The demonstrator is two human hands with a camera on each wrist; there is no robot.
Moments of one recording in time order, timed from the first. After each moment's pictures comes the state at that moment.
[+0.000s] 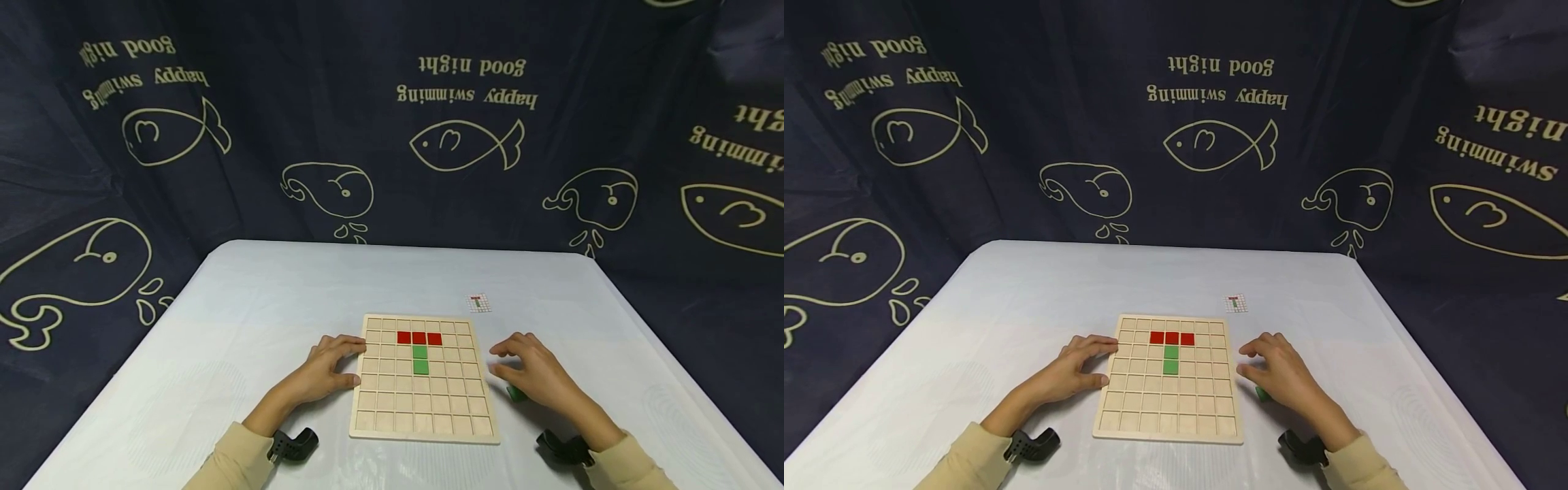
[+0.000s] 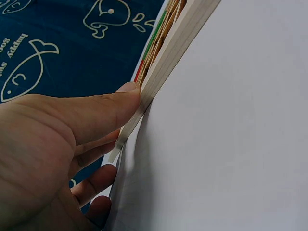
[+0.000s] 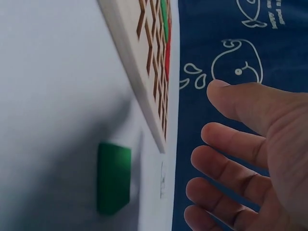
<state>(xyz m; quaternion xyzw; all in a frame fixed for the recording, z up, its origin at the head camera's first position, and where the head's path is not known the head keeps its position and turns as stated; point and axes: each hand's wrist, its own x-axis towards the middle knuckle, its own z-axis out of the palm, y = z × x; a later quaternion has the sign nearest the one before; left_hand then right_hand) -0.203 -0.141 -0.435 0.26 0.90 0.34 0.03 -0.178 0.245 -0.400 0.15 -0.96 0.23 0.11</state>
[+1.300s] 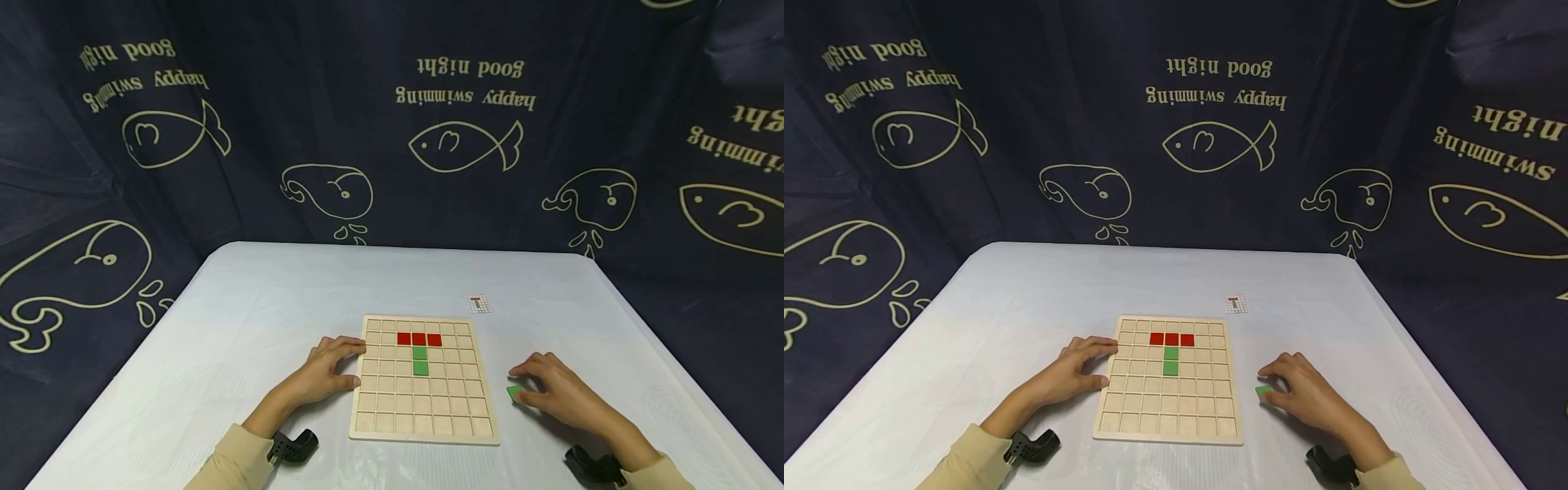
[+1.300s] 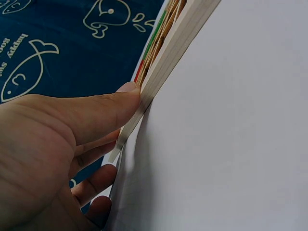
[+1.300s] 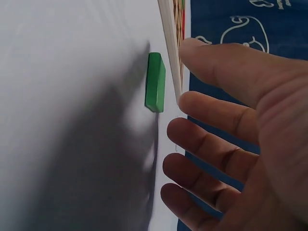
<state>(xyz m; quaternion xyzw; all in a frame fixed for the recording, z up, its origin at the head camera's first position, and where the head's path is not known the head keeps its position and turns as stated) -0.203 -0.141 -0.436 0.26 0.90 0.36 0.03 -0.160 0.285 -0.409 0.19 -0.96 0.19 0.04</state>
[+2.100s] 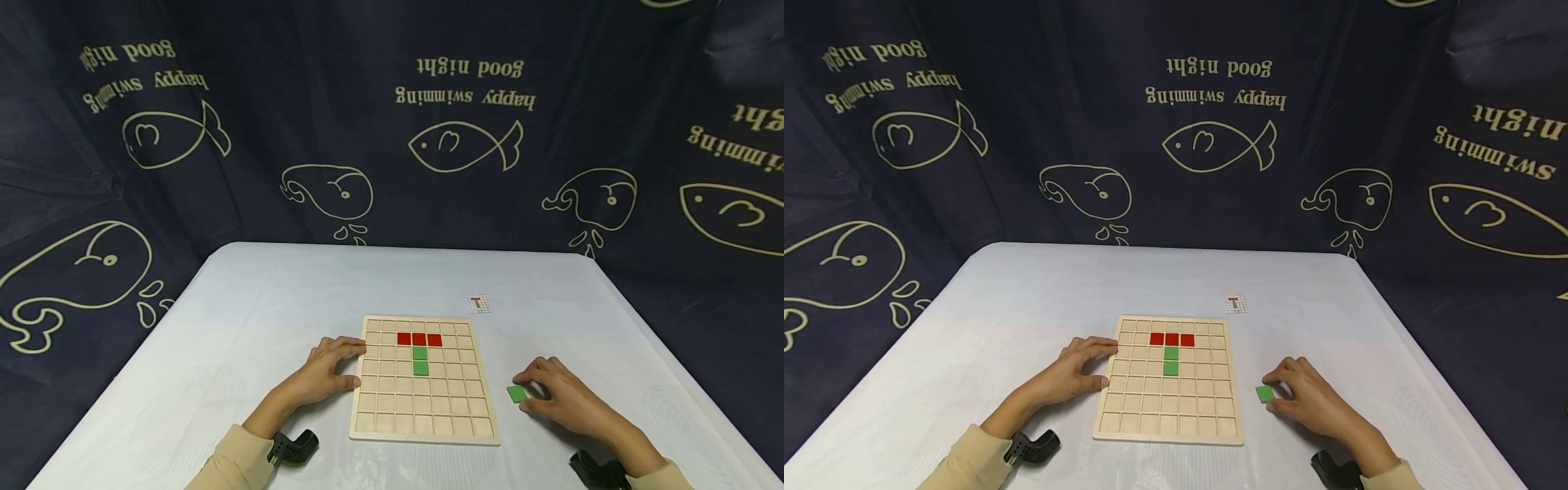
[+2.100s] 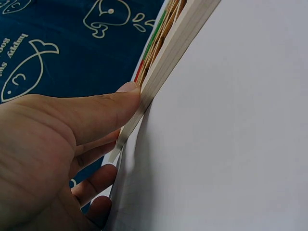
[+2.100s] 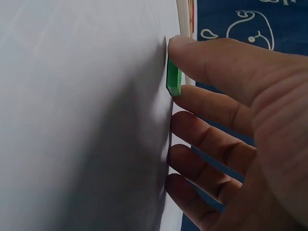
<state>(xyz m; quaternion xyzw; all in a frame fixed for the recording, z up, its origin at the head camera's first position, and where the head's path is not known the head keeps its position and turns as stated) -0.203 -0.141 -0.436 0.26 0.90 0.36 0.03 -0.155 0.295 -0.416 0.21 -0.96 0.17 0.04</state>
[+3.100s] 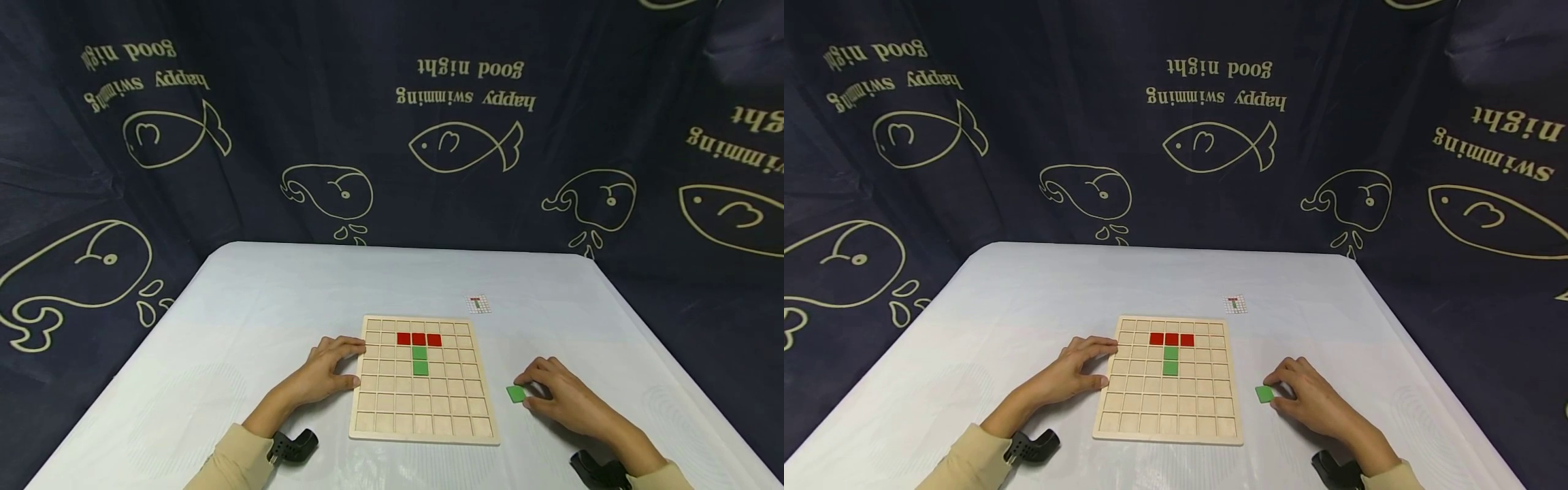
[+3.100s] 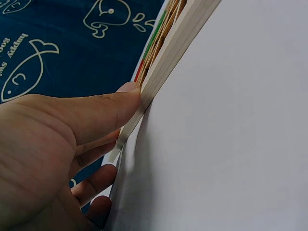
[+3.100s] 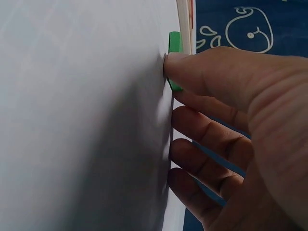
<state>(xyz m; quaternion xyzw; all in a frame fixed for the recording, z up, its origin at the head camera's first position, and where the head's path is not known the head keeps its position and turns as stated) -0.201 -0.140 -0.434 0.26 0.90 0.35 0.02 -0.156 0.298 -0.419 0.22 -0.96 0.17 0.05</state>
